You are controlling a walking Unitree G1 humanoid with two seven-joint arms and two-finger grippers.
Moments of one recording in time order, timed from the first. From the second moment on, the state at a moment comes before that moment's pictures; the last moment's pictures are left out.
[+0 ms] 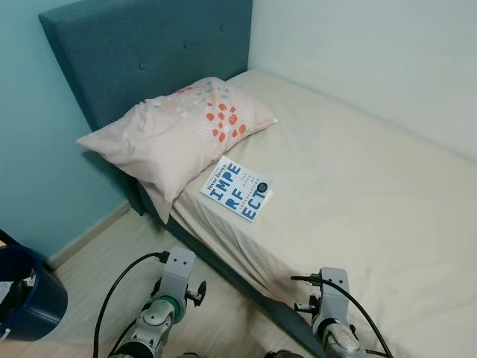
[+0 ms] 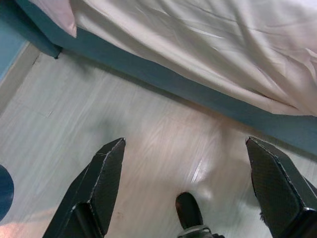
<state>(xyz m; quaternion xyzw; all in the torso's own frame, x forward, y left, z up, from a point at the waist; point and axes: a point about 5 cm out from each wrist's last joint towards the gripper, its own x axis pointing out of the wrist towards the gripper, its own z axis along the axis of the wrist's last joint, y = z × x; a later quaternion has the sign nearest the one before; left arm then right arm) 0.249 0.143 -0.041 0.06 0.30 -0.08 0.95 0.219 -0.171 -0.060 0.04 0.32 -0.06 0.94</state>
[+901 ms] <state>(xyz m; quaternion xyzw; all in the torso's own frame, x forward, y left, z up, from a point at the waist) 0.250 0.153 -0.041 0.04 0.30 -0.05 0.95 0.221 -0.171 -0.059 0.04 0.33 -0.06 0.94</state>
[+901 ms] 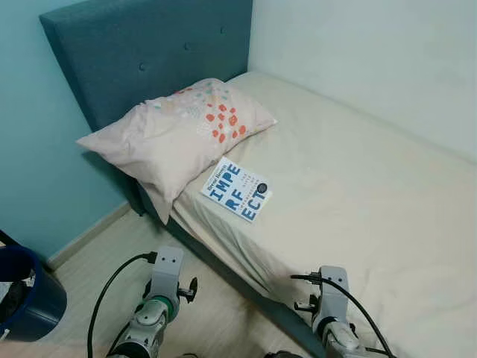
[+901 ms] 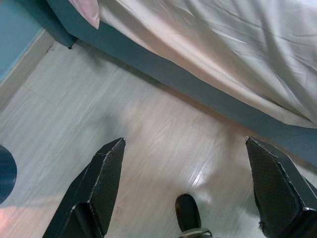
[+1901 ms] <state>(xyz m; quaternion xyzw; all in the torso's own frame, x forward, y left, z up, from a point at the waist) 0.248 0.151 -0.040 0.06 0.28 -0.08 0.96 0.226 -0.170 -0.056 0.06 0.32 -0.08 0.94</state>
